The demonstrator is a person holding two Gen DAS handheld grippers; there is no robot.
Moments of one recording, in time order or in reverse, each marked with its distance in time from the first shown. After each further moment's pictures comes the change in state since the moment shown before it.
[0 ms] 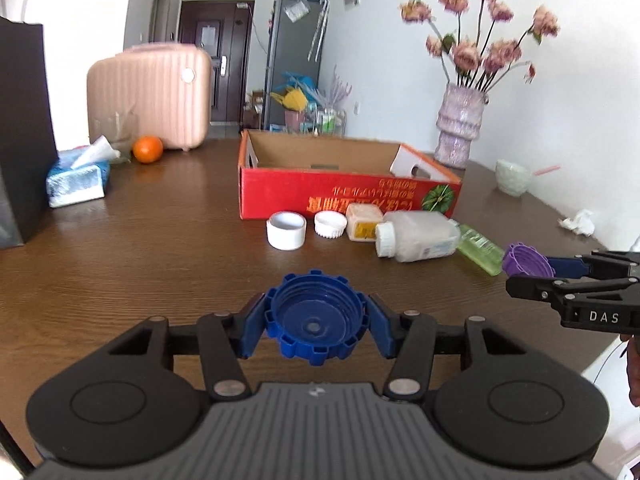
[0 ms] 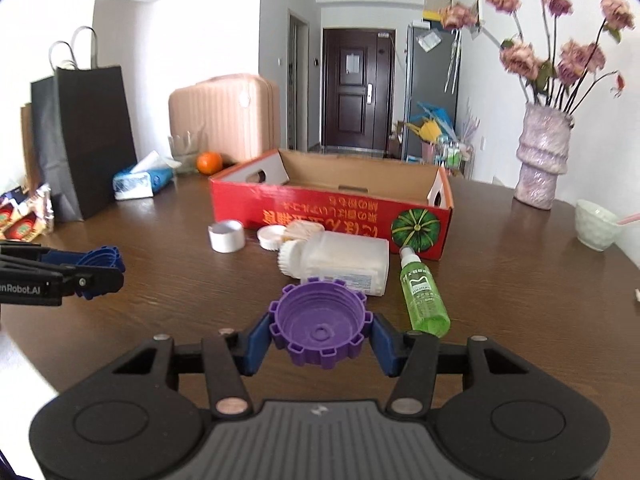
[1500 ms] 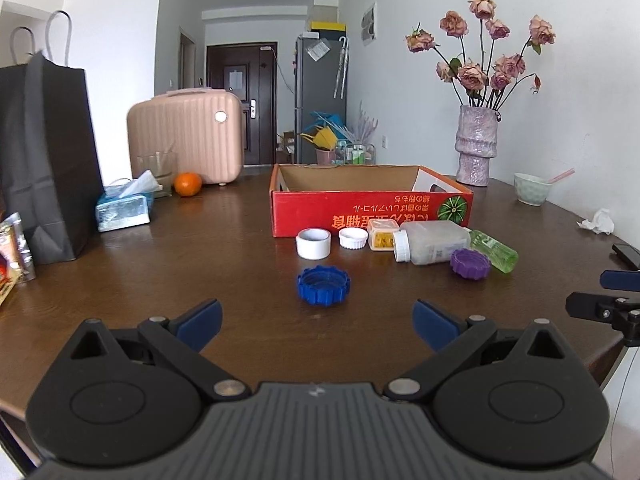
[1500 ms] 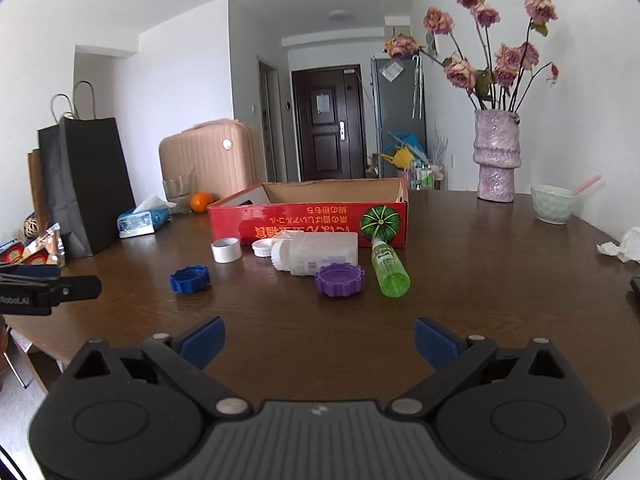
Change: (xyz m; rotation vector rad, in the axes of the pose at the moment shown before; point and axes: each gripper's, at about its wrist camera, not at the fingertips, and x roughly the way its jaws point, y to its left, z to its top) left arm -0.027 -0.022 -0.031 0.045 -0.110 0.120; right arm -0.057 -0.006 -0.058 0.116 -0.123 -0.036
